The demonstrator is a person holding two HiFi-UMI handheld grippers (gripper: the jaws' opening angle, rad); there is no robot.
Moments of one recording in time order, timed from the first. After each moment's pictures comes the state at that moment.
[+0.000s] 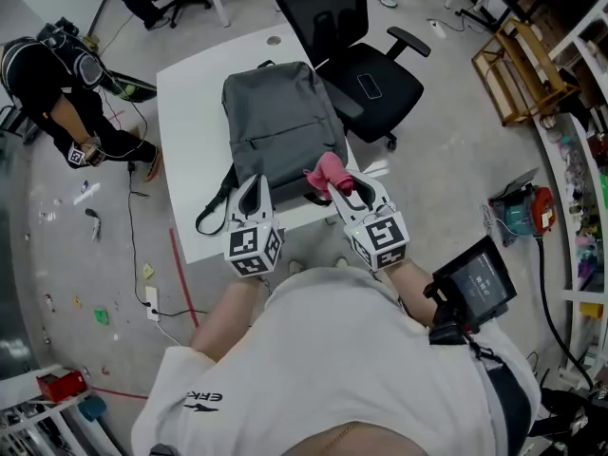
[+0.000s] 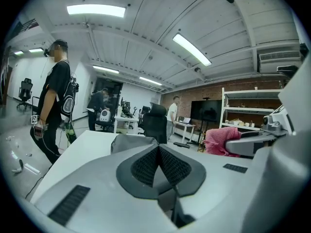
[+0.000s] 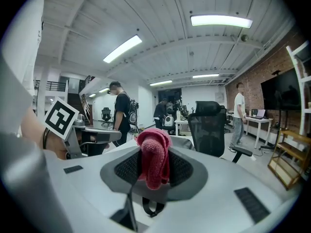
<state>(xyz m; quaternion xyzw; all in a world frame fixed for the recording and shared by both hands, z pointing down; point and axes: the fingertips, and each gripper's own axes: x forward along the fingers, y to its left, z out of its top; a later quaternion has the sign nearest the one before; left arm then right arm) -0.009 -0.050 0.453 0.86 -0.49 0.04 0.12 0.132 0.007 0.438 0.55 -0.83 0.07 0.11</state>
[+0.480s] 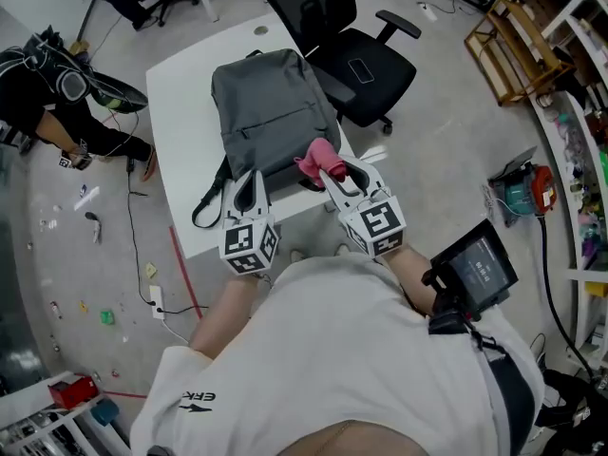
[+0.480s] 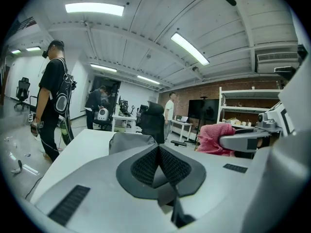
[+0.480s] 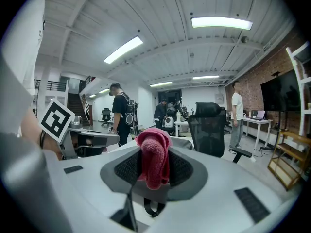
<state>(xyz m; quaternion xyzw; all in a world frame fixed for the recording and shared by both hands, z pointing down) -0.003 -0.040 0.457 0.87 -0.48 0.04 0.13 0.132 0.006 0.435 0.55 -0.83 0.07 0.11</state>
